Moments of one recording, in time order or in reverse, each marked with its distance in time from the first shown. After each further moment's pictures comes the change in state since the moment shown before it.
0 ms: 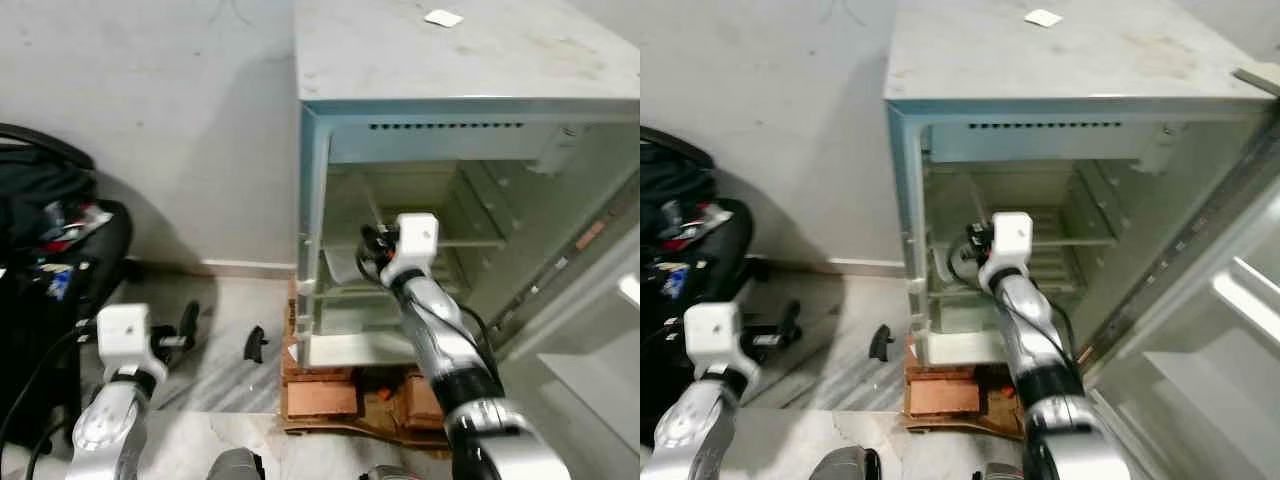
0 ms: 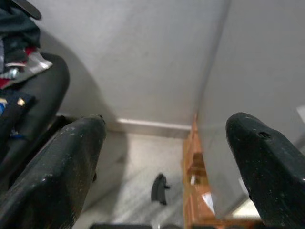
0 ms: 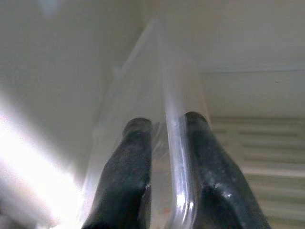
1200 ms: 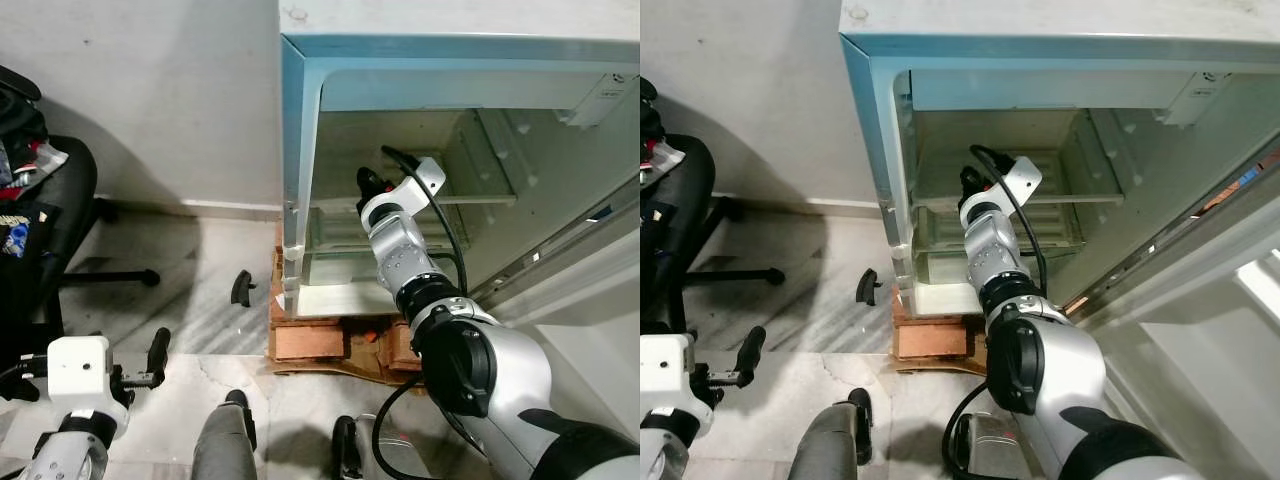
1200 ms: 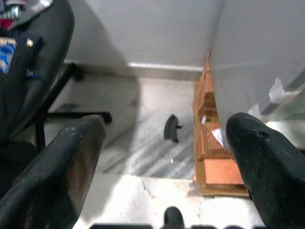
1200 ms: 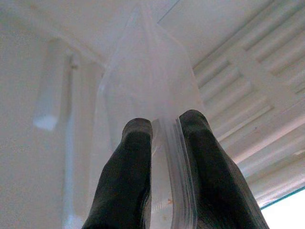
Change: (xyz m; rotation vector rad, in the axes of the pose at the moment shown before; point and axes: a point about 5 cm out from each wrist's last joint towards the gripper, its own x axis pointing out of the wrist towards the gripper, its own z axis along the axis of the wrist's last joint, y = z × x) left arm -0.063 0.010 0.018 0.061 0.065 0.061; right arm 0.050 0.023 0.053 0.704 -0.046 -0.161
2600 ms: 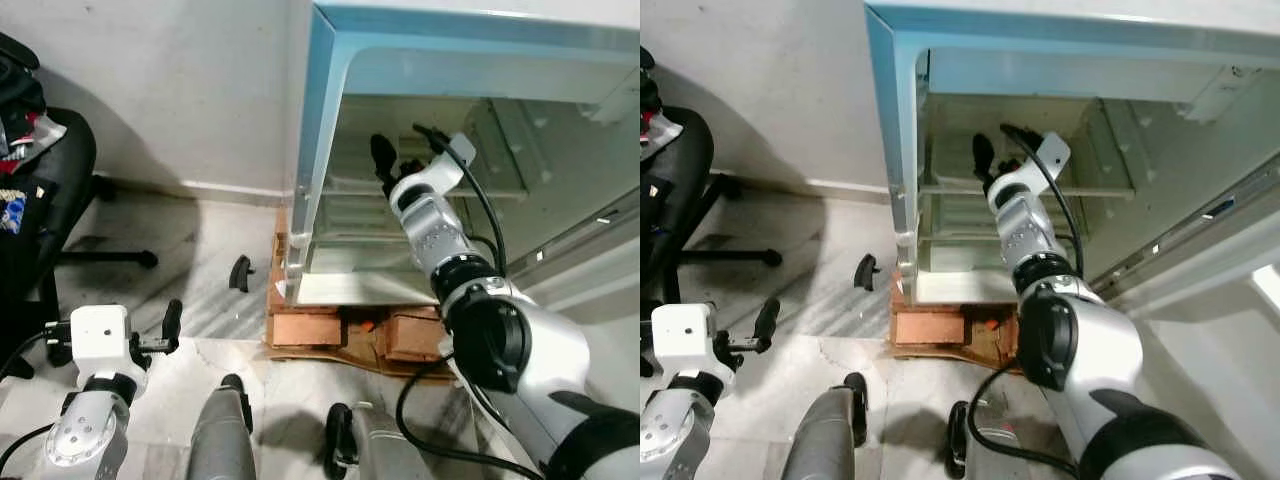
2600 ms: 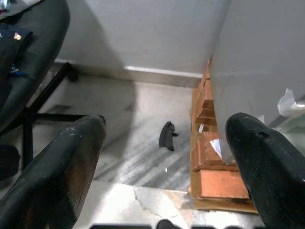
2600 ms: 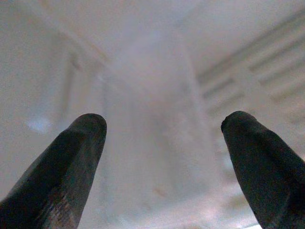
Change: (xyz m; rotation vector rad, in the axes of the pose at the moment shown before) left arm 0.042 -0.010 0.010 -0.013 -0.078 -0.005; right arm 0.004 -0.022 0.044 -0.140 -0.016 0.074
